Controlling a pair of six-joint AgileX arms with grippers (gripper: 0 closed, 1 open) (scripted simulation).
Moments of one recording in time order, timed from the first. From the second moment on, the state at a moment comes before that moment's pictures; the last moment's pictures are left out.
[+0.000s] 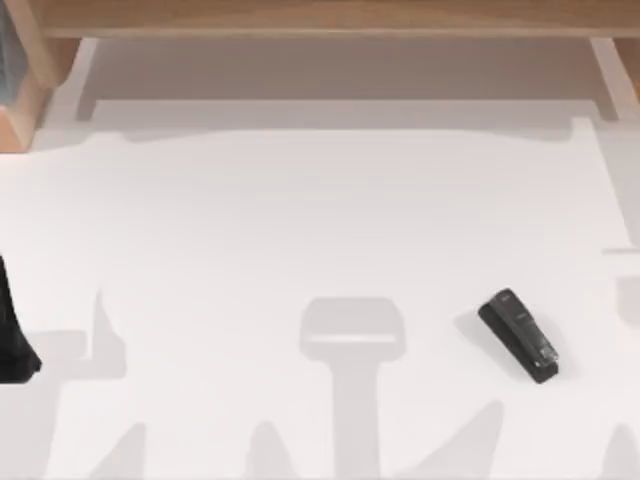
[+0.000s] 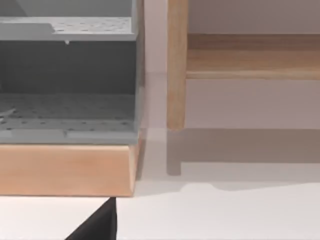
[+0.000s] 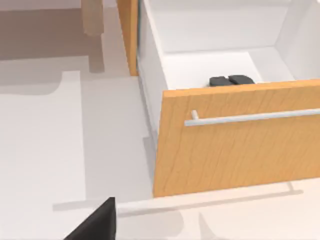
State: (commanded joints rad) left arm 0.00 0.00 0.00 0.00 0.00 0.00; right arm -0.21 0.57 0.56 -0.44 0.01 -0.07
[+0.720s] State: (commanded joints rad) left arm 0.00 0.00 0.00 0.00 0.00 0.00; right arm -0.39 2.11 2.02 -1.14 -0.01 -0.29
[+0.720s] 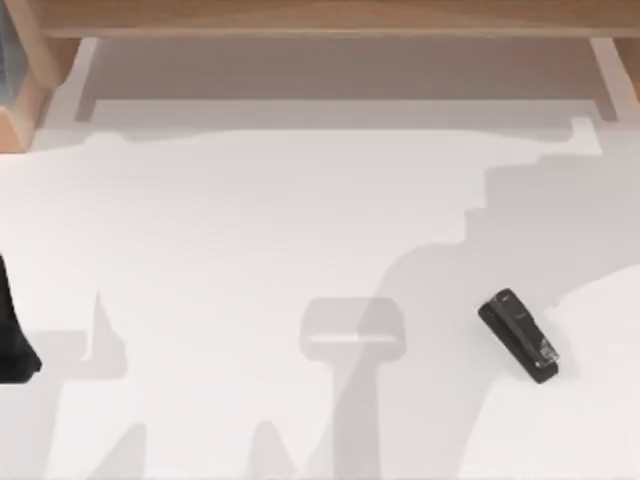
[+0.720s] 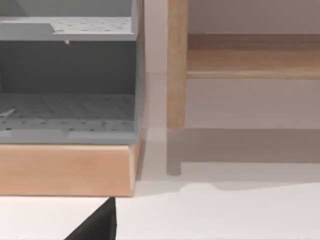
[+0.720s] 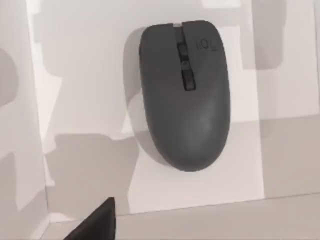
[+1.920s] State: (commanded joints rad) left arm 0.00 0.00 0.00 0.00 0.00 0.00; right arm -0.38 2.59 2.41 -1.30 -0.04 -0.41
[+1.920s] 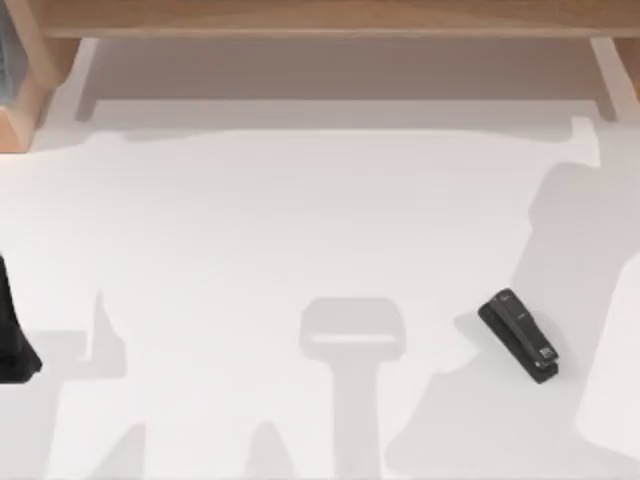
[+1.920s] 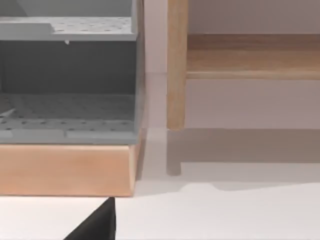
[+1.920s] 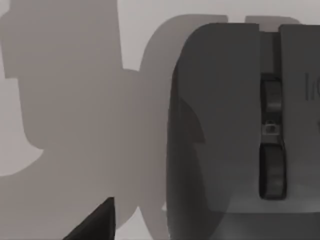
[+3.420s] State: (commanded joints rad) left arm 0.00 0.00 0.00 0.00 0.00 0.00; right arm -0.37 2.61 2.35 -1.22 -0.04 -0.41
